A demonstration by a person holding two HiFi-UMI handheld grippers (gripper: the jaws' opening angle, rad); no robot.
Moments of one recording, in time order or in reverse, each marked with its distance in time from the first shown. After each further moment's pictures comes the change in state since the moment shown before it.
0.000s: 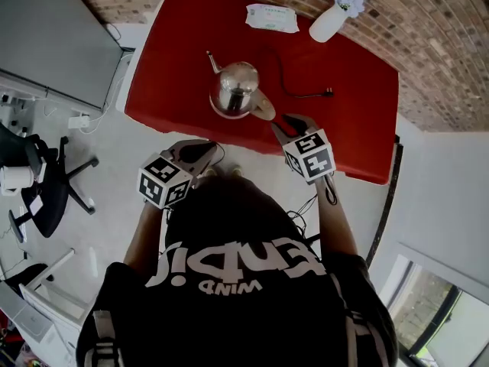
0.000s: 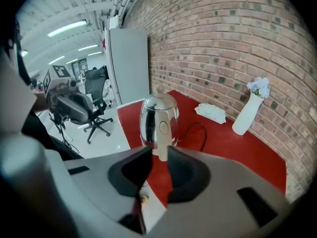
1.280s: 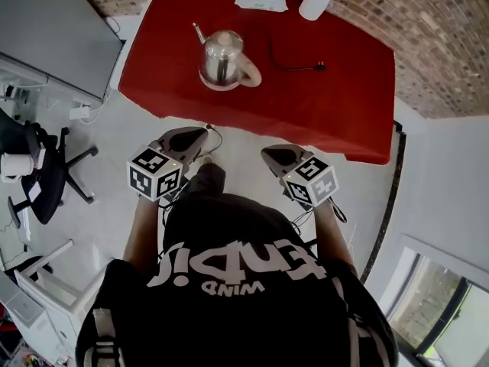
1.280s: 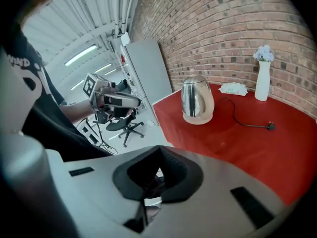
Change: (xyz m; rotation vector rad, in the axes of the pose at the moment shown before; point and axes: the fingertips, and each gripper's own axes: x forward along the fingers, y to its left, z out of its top) left arm -0.012 -0.068 -0.030 0.005 -0.068 0.084; right arm -0.092 0.125 -0.108 0.127 -0.041 0.339
